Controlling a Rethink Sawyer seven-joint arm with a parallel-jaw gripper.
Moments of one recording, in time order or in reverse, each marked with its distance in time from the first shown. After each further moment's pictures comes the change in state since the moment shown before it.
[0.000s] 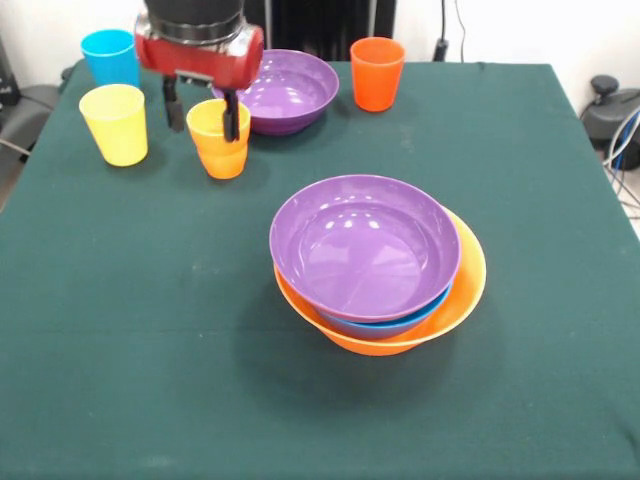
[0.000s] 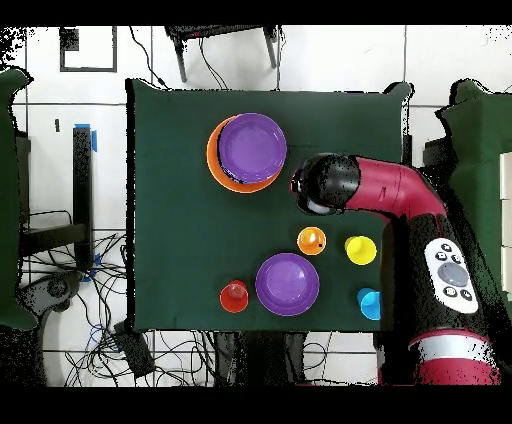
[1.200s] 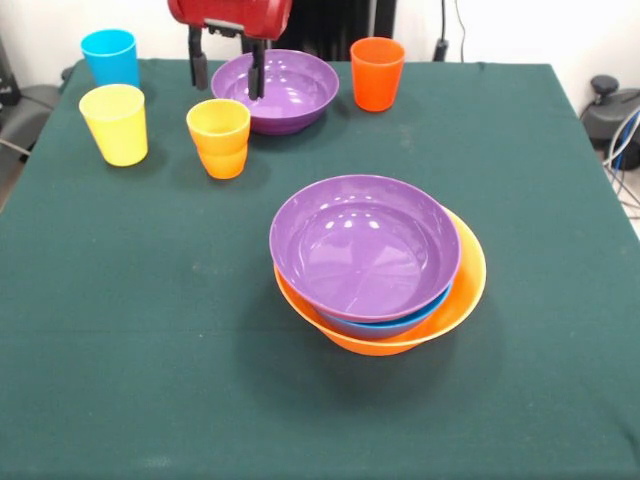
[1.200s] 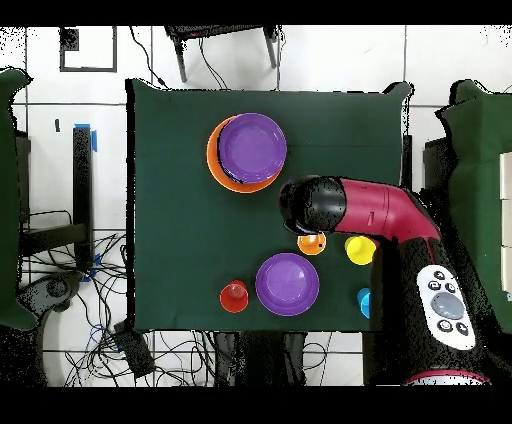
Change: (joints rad) arm 0.012 -0.111 0.000 0.141 -0.004 -0.085 0.000
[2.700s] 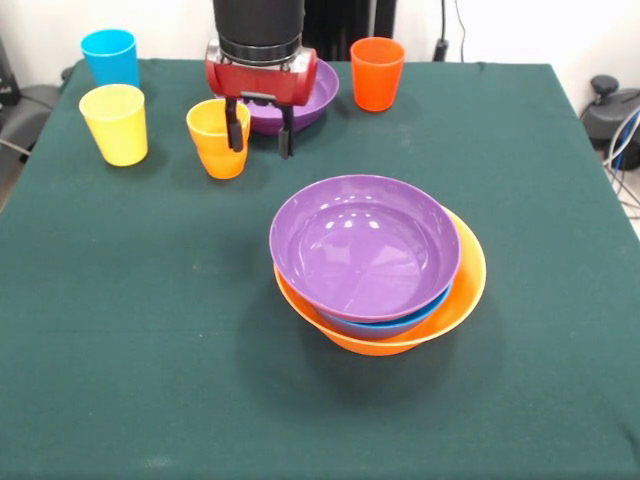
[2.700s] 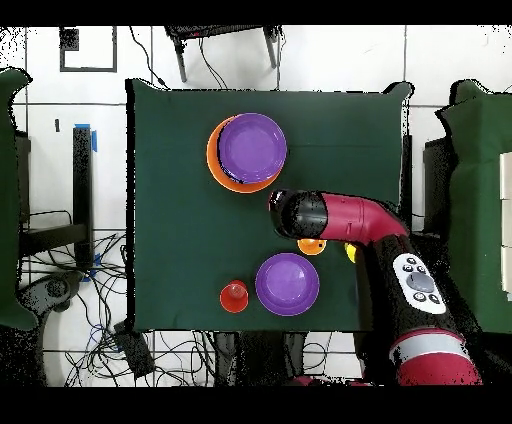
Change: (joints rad) arm 0.001 0.134 0.000 0.051 0.000 -0.213 0.000
